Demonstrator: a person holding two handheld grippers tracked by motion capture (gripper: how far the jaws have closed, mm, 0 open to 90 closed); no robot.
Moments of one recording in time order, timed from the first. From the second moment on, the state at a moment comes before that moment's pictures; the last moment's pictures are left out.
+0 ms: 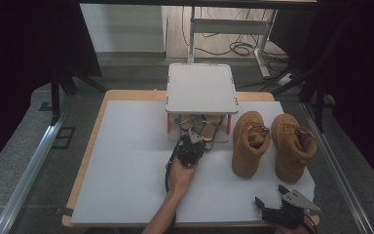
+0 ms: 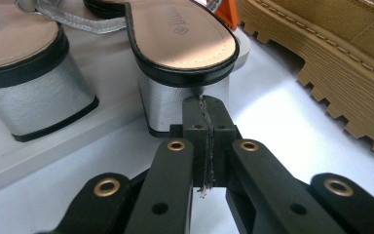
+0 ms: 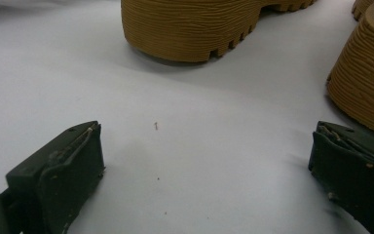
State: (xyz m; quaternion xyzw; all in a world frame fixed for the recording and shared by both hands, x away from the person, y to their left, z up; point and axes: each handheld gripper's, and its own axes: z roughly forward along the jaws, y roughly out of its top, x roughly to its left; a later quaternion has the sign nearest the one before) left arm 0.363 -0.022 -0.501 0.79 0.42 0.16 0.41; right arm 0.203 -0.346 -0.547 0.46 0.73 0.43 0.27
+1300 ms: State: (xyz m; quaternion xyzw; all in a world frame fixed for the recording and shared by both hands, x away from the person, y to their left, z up) left arm 0.398 -0.039 -0.501 0.79 0.42 0.18 0.40; right arm 0.203 -0.346 -0.547 0.46 0.73 0.43 0.27
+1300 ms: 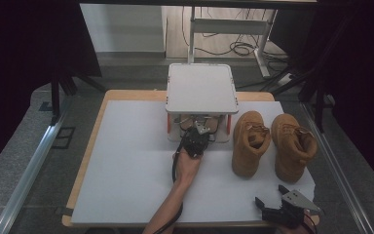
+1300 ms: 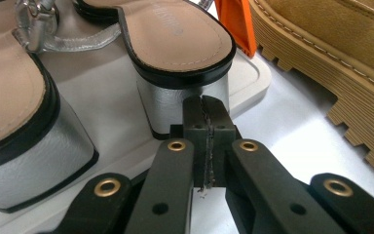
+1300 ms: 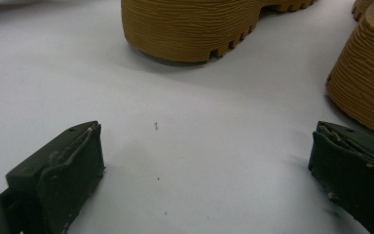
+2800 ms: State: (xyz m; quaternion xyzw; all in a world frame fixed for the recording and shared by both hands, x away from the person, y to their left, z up) left arm 0.396 -0.022 -0.496 0.79 0.43 0.17 0.40; right arm 0.203 -0.346 -0.548 0.46 0.73 0.43 0.27
